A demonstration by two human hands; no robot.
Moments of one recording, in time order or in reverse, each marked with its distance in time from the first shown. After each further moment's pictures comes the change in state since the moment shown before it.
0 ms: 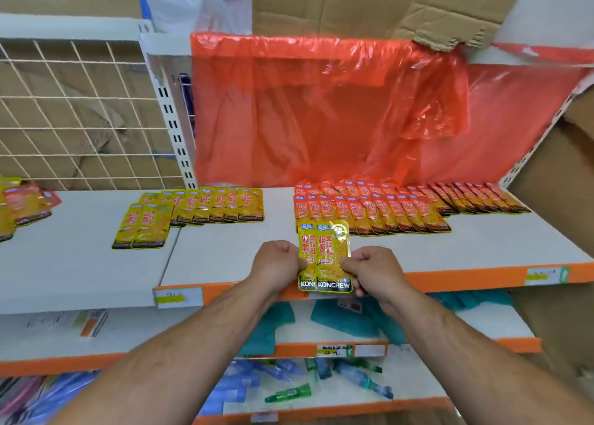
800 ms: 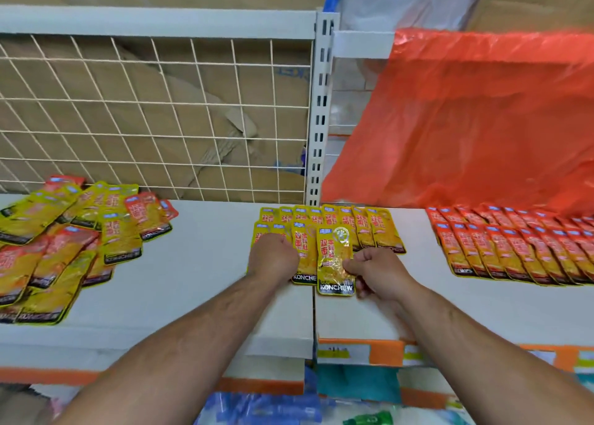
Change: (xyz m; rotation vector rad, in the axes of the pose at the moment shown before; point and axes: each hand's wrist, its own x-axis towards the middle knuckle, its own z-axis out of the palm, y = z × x) left_hand 0.124 -0.036 -0.267 0.476 0.298 0.013; right_hand 0.060 -0.099 0.267 -0.075 -0.204 -0.013
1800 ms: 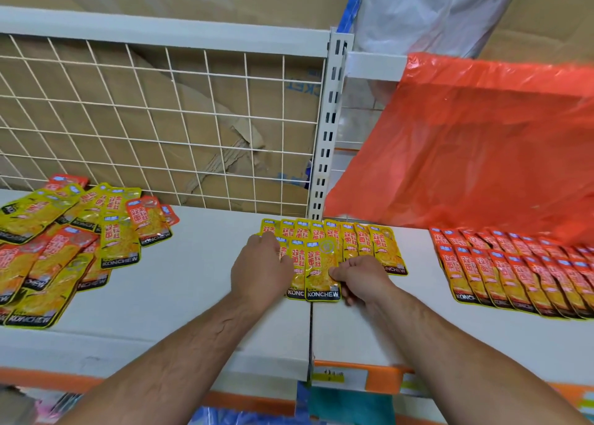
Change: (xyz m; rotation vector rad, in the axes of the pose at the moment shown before) left_hand 0.002 -0.012 -0.011 0.183 0.225 0.231; right_hand 0.021 -0.017 0.018 -0.027 0.007 0.045
